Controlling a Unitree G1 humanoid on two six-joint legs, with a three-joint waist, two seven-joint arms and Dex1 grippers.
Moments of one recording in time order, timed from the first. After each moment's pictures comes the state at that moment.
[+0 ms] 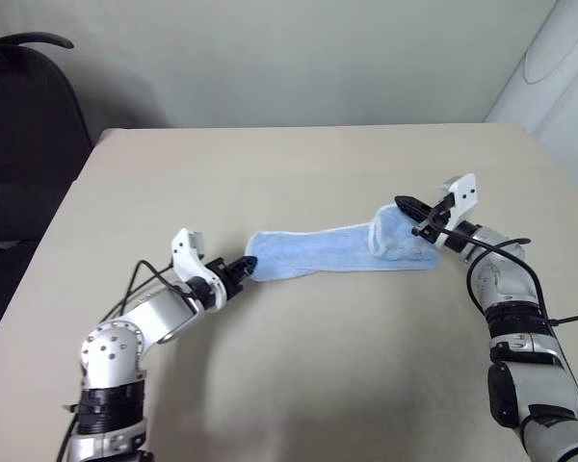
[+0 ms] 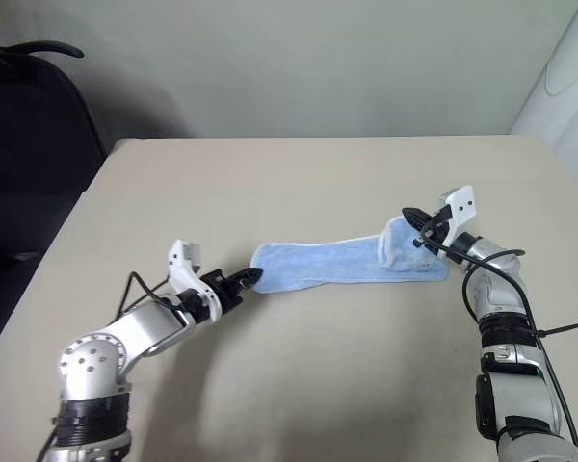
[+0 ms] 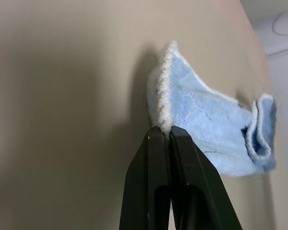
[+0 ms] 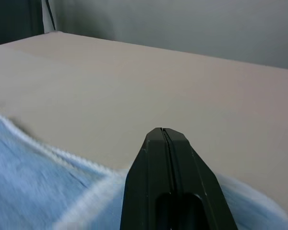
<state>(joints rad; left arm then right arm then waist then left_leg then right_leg) -0.26 0.45 0.27 -0.20 -1.54 0.96 0.41 -0.68 -0.45 -0.15 0.57 0.28 0.07 0.84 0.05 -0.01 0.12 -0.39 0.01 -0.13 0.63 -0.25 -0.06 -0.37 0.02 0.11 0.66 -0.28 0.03</state>
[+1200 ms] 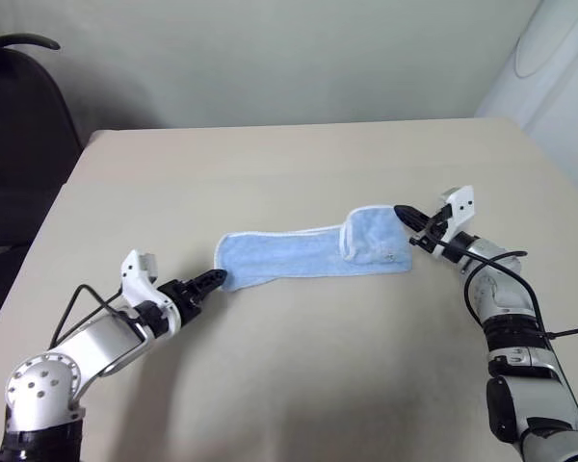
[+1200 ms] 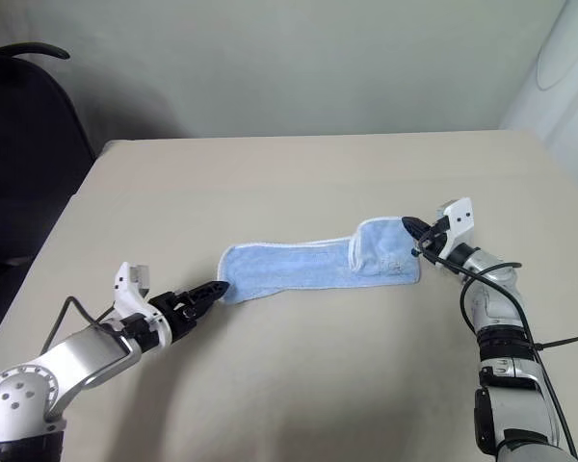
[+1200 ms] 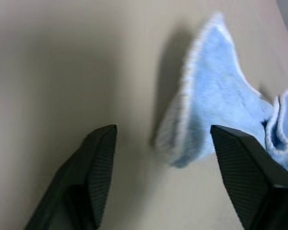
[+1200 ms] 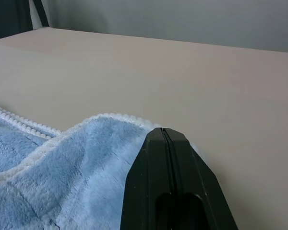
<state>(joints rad) 0.01 0.63 0.40 -0.28 -1.82 0.91 0.48 -0.61 -0.43 -0.15 0.50 0.29 0.08 0.80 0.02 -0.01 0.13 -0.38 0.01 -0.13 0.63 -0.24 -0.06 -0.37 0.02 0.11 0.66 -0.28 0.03</state>
